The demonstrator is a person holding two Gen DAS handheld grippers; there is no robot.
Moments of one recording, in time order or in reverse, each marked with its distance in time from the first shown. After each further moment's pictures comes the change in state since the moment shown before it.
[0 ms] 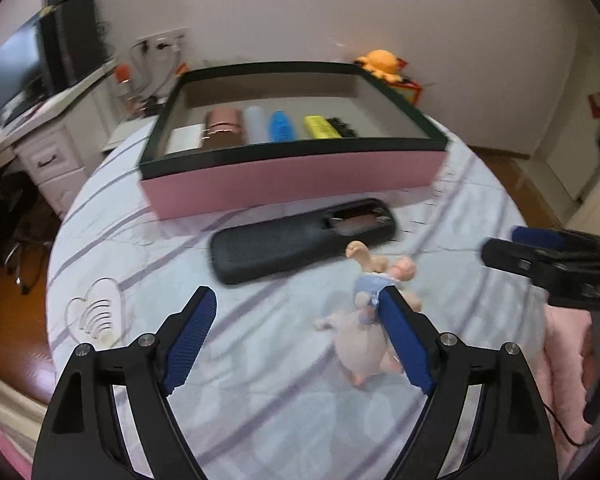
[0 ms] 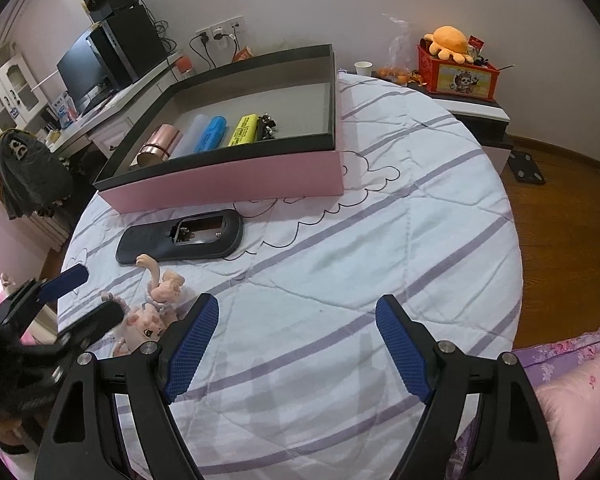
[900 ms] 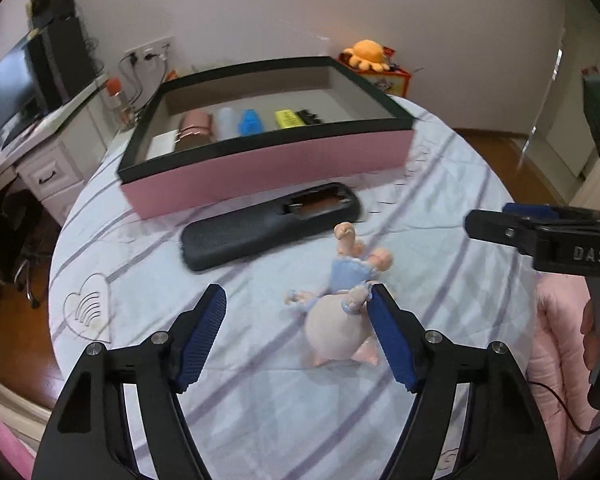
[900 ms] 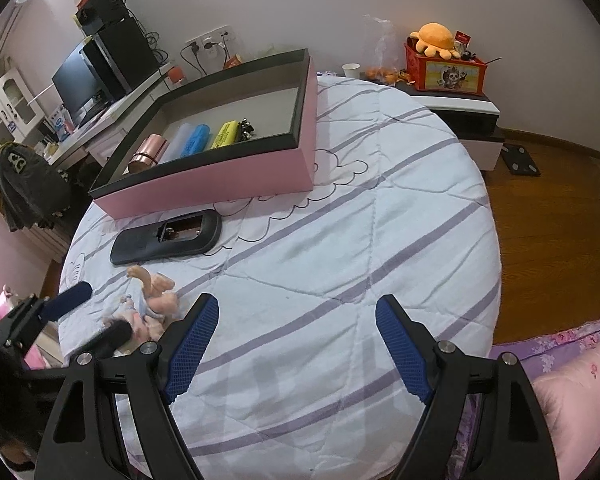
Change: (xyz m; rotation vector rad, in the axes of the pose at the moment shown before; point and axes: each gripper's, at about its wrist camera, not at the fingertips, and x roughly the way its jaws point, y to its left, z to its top) left arm -0.011 -0.033 -0.013 0.077 0.020 0.027; right arm -0.008 -0.021 -0.008 0.036 -0.019 0.008
